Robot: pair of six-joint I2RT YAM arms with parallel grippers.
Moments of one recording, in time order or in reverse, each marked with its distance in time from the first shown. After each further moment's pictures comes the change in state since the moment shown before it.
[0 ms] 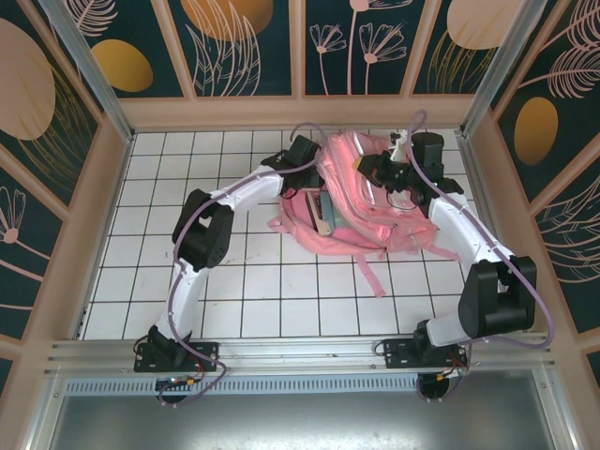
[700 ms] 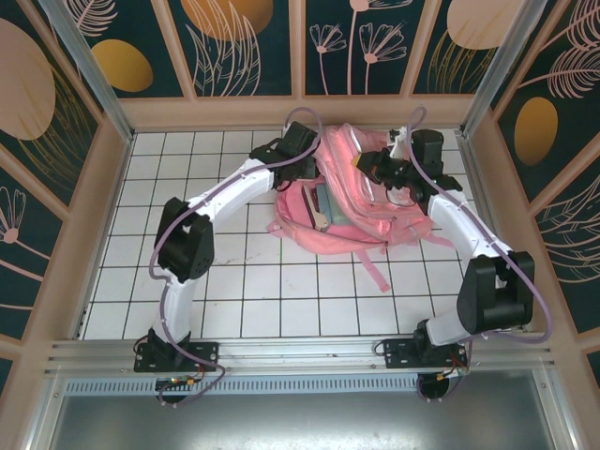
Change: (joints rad) left arm -0.014 -0.142 0.063 -0.151 -0.095 0.032; right arm -0.005 0.021 0.013 0.031 -0.031 0.000
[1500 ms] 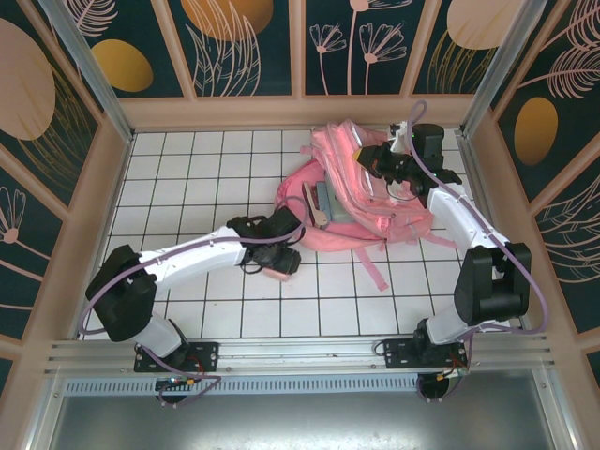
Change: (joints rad) left arm -0.247 -0.562 -0.783 -0.153 0.121 -0.034; right arm -0.017 0.061 0.063 0.002 -0.021 0.000
